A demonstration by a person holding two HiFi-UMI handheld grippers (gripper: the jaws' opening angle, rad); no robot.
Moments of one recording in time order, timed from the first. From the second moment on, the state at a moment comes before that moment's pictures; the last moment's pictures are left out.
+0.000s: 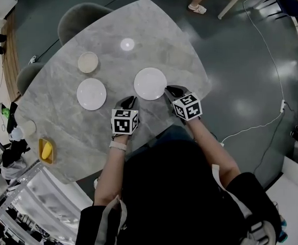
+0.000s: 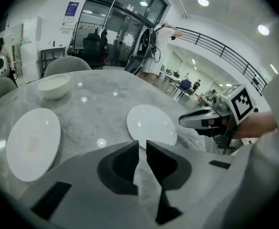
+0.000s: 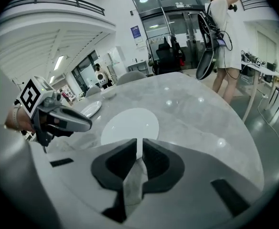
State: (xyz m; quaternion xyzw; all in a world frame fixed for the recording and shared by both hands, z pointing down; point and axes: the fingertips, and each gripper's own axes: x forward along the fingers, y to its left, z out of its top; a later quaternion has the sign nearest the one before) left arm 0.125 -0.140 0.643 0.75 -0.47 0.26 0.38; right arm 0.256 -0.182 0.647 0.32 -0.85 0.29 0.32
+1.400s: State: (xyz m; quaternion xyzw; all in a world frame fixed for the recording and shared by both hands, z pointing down) left arm 0.138 -0.157 0.686 0.69 -0.52 0.30 0.40; right arm 0.236 -0.211 0.652 0.23 -0.86 0.39 0.25
